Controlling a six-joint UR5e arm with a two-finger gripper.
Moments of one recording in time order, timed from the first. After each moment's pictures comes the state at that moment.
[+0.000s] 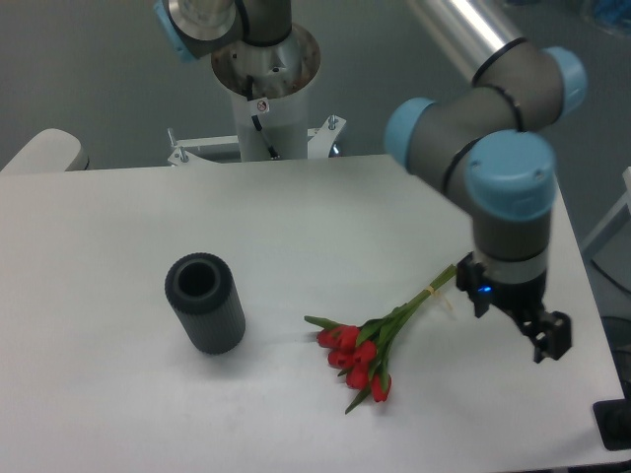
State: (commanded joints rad) arm 2.68 -2.12 -1.16 -1.10 1.47 1.59
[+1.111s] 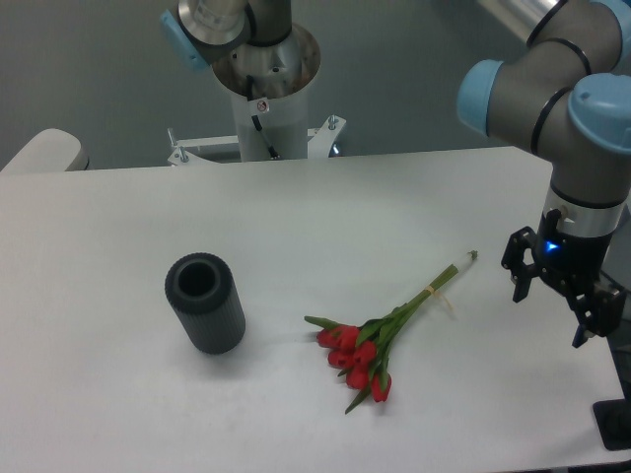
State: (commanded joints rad) arm 2.72 -2.11 -1.19 -1.09 1.37 1.69
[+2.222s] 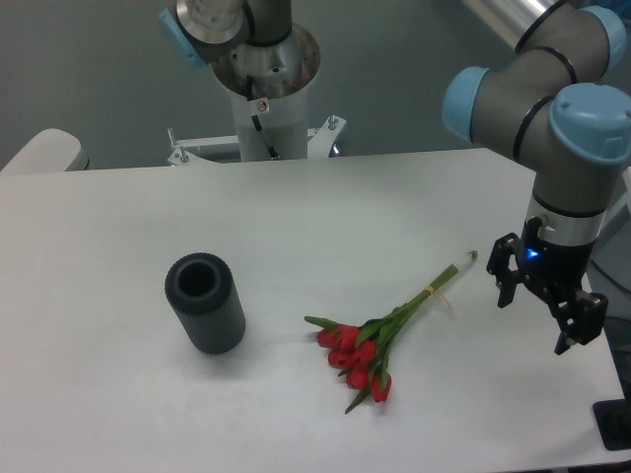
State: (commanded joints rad) arm 2.71 -2.10 -1.20 -1.08 1.37 1.69
